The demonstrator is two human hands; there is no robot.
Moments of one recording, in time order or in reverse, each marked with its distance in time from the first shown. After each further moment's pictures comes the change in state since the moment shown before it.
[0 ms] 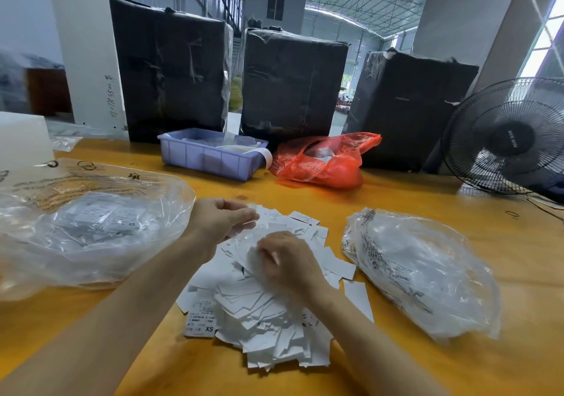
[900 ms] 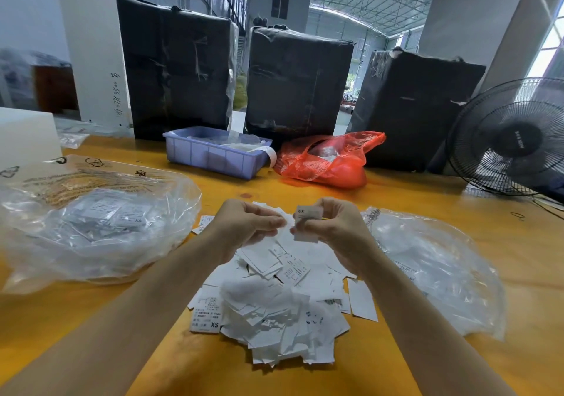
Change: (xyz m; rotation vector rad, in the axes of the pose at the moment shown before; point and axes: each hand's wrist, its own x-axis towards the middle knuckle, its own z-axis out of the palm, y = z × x) left_hand -0.010 0.003 0.017 0.138 -0.200 -0.079; right_hand 0.009 0.004 -0.073 0.826 0.033 0.364
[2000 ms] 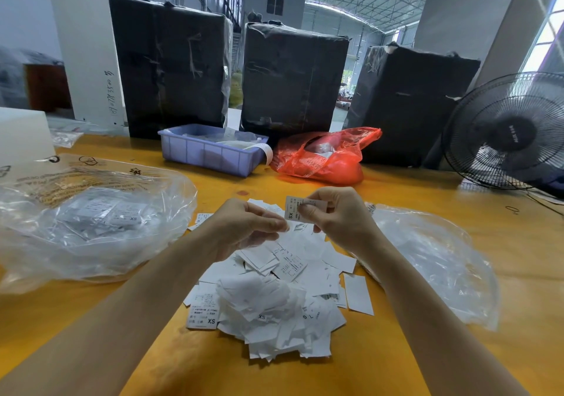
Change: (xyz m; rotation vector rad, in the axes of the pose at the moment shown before) left_hand -0.007 0.006 0.001 0.060 -0.133 -0.062; right_hand 0.004 -0.006 -0.011 -0.524 0.062 -0.239
